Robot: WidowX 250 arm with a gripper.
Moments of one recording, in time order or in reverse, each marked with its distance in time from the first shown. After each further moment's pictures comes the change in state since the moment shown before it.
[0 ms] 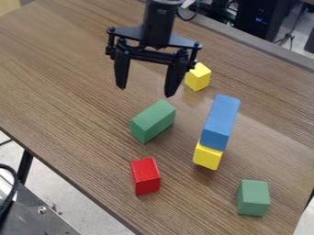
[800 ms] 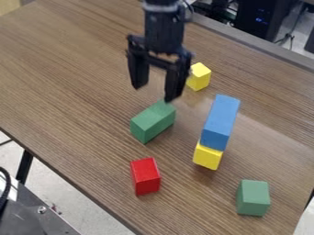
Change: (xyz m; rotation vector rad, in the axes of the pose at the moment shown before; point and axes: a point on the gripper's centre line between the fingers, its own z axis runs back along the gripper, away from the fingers) arm 0.014 -0.029 -0.025 -0.167 0.043 -0.705
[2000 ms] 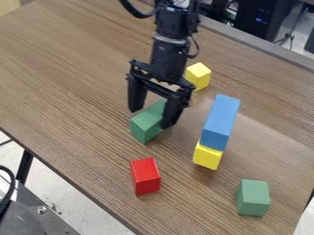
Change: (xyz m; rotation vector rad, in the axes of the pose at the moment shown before) arm -0.002 0.005 -0.033 0.076 0.186 0.092
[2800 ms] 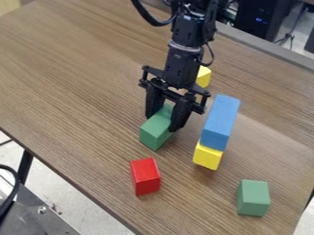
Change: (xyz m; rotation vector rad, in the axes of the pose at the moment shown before) arm 0.006 -0.015 -0.002 0.009 -0.020 0.045
